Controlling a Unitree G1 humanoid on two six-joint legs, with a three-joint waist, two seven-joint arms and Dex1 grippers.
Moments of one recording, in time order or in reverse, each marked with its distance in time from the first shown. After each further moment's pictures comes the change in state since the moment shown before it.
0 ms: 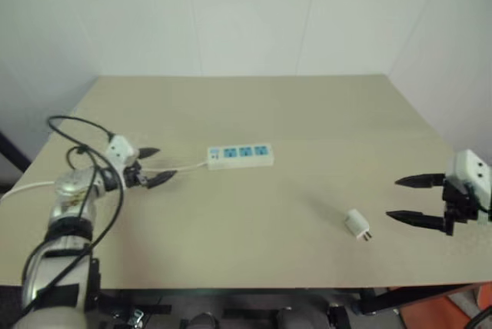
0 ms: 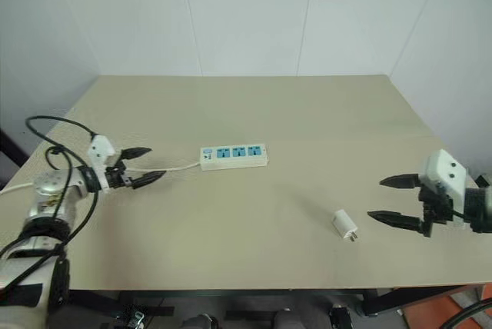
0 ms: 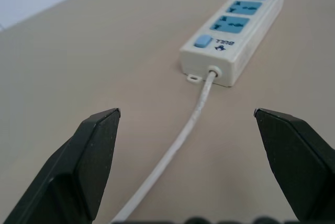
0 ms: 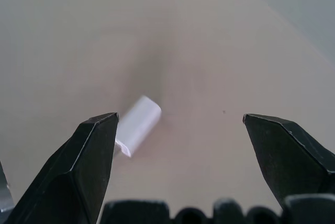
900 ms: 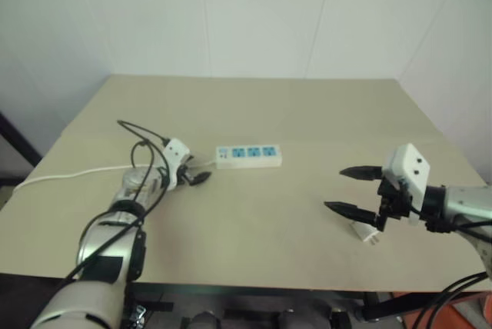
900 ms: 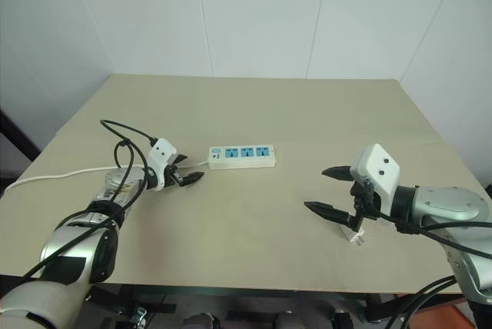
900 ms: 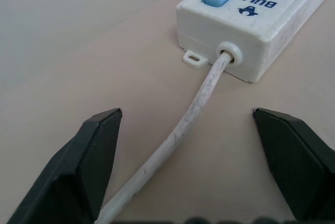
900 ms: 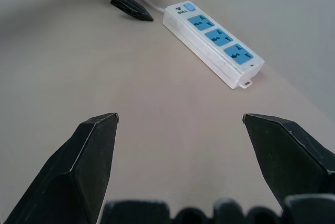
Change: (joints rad) left arm -0.184 -0.221 -0.075 0.258 0.246 0.056 0.353; right arm -0.015 0.134 0.083 -0.524 0.128 0.381 -0.406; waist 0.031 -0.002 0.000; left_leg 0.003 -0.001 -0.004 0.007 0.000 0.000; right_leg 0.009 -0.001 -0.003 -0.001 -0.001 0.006
